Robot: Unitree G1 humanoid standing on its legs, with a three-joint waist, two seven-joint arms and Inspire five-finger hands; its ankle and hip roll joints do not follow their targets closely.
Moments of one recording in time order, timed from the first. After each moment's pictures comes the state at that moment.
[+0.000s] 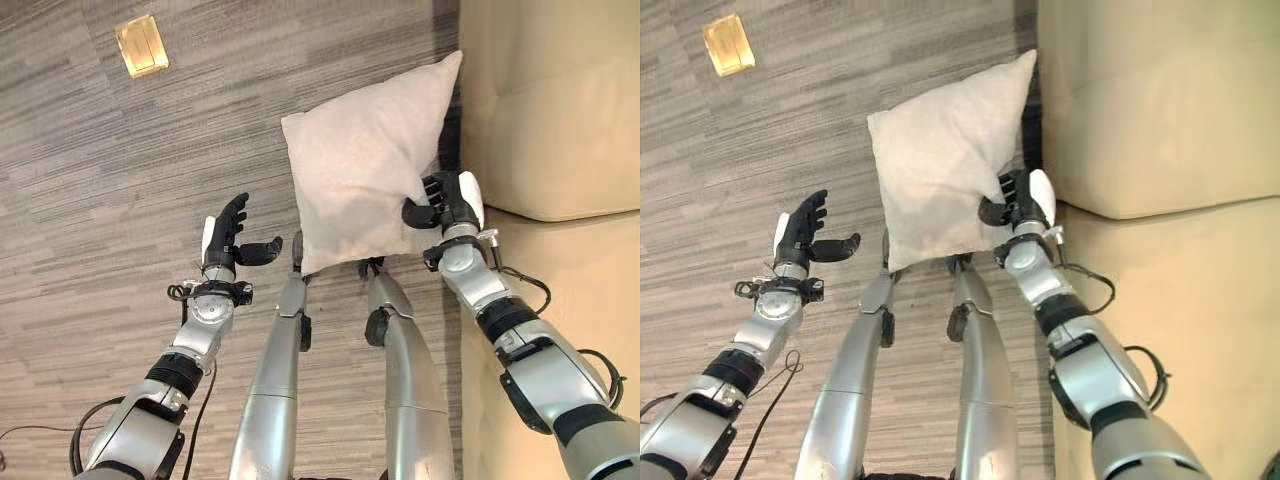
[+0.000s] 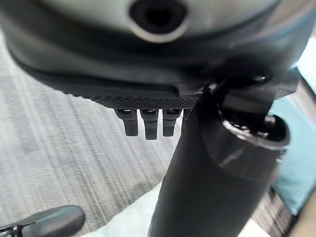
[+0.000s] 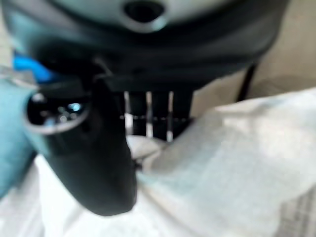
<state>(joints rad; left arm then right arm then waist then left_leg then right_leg) -0.53 0.46 -0.34 0.61 -0.32 -0.16 0.33 -0.84 -0.46 0.45 0.74 0.07 0.04 -0.43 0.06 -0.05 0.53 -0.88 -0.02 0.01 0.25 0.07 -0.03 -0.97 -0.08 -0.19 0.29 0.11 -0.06</state>
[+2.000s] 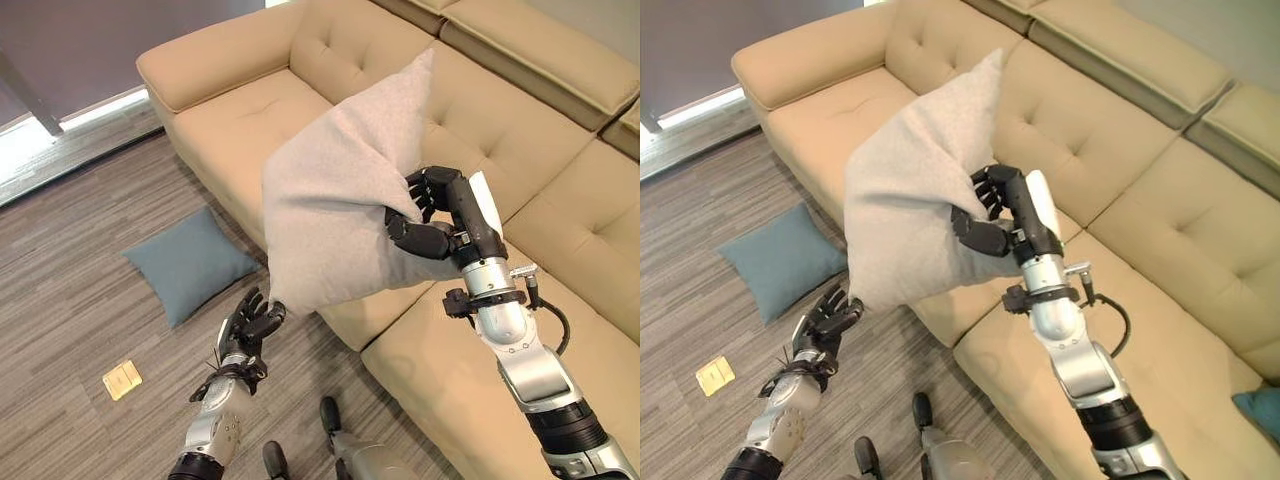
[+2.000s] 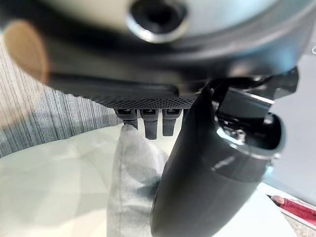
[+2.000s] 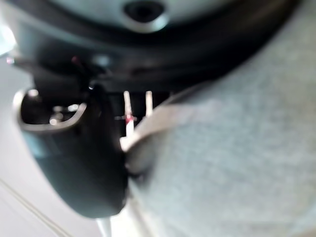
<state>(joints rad) -0.06 0.20 -0.16 0.34 -0.75 -0.07 0.20 -0.29 -0.57 0.19 -0.20 -0.04 0.03 -0.21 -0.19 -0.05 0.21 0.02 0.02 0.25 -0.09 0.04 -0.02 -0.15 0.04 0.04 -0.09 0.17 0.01</state>
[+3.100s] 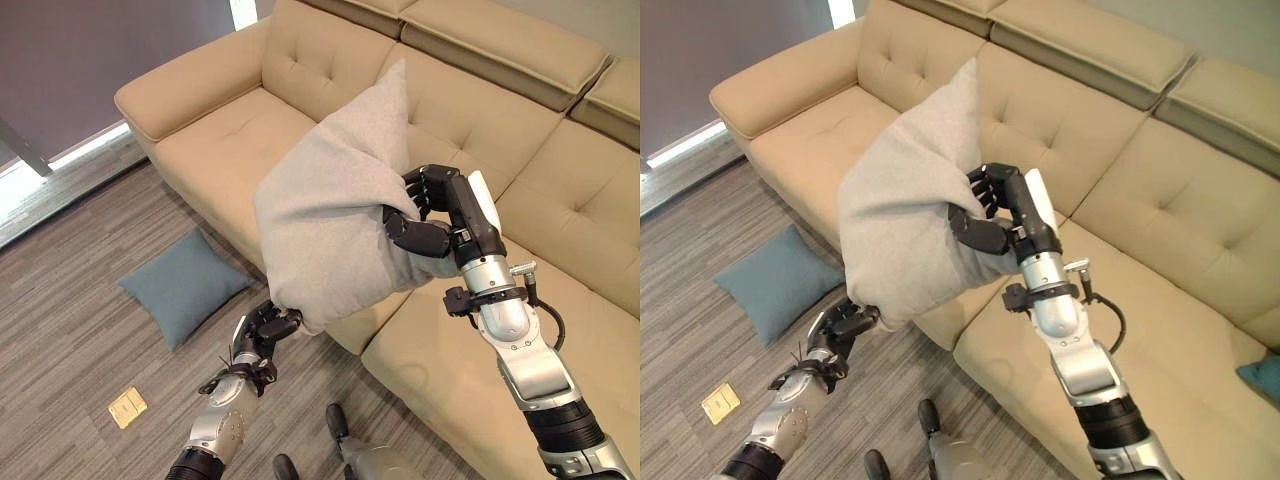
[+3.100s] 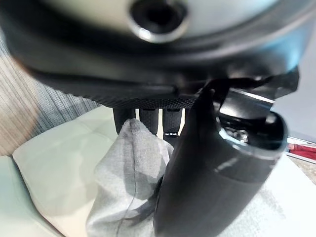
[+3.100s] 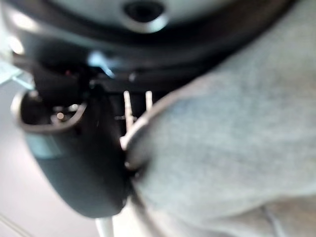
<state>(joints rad) -0.10 0.23 -0.28 0.37 -0.74 -0.06 0.13 -0.28 -0.54 0.14 -0.20 0.00 0.03 -0.16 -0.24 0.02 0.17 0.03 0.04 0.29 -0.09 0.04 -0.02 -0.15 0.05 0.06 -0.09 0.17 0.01</state>
